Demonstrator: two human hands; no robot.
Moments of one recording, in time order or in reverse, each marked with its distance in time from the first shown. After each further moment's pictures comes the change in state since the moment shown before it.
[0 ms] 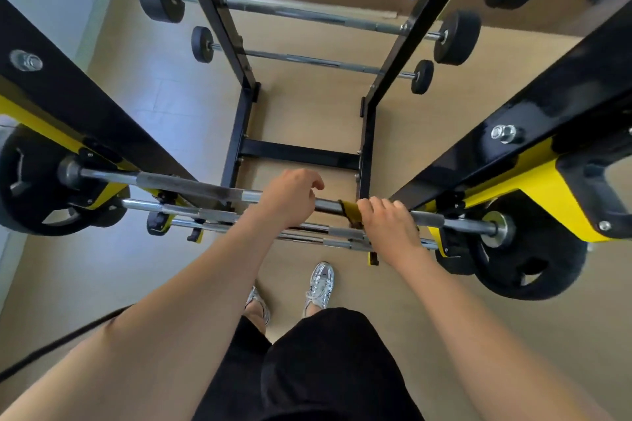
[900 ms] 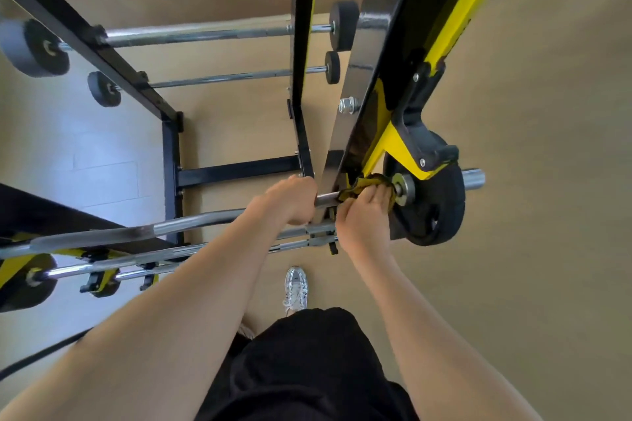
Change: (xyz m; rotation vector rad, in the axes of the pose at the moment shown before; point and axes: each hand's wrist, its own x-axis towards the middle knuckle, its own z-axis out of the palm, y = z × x) left_hand 0.043 0.149 0.067 0.386 -0.376 0.140; right_hand -0.077 0.052 0.013 0.461 0.158 0.896
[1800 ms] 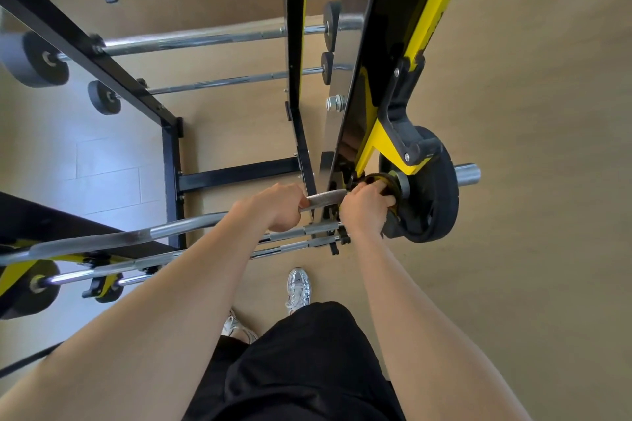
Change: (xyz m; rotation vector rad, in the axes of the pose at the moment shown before) left_hand -0.003 -0.015 0.007 -0.035 -0.063 0.017; right_hand 0.026 -0.006 -0.010 0.222 -0.094 0.296
